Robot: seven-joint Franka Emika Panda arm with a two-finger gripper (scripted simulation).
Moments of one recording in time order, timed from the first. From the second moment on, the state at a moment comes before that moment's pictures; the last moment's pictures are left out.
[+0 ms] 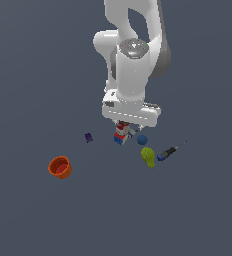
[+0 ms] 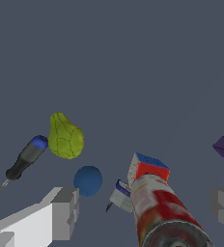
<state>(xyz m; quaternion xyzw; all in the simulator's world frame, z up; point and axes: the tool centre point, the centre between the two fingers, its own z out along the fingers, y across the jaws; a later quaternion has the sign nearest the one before) -0.030 0.050 0.204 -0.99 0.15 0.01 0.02</state>
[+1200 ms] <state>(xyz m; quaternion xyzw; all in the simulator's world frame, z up) -0.129 0.089 0.075 -0.93 0.36 0.00 0.00</state>
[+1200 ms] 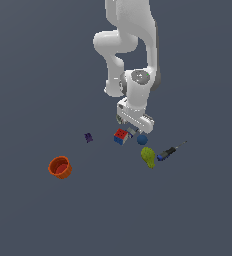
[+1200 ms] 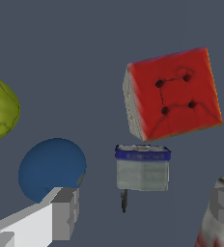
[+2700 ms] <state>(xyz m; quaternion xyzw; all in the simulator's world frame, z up) -0.141 0.089 0.022 -0.92 0.39 -0.01 0.00</state>
